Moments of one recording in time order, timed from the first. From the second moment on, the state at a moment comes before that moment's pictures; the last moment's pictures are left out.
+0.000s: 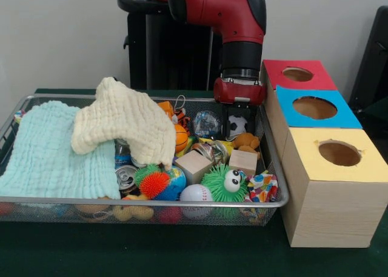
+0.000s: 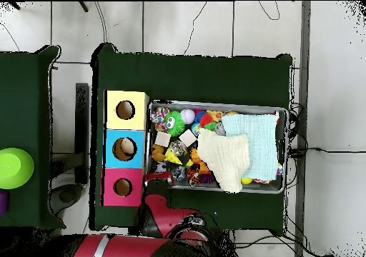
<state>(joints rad) -0.01 -0.33 -0.13 2.10 -0.09 -0.80 1.58</state>
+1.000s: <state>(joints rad) -0.02 -0.32 -0.12 2.08 -0.09 -0.80 1.58</state>
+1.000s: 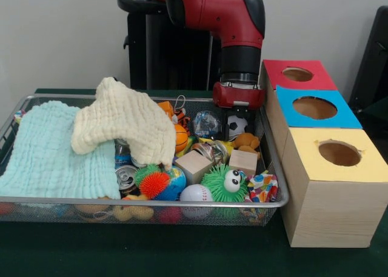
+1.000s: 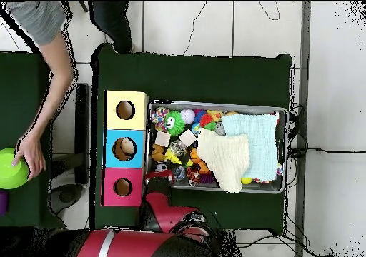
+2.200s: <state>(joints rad) -0.04 -0.30 -0.11 2.07 -0.11 -0.83 1.58</state>
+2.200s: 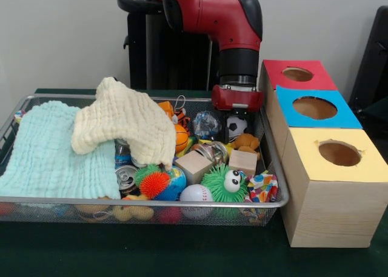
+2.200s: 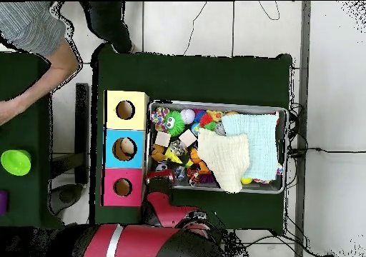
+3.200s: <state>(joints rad) -0.05 -0.32 -0.09 2.07 -0.12 -0.84 1.58</state>
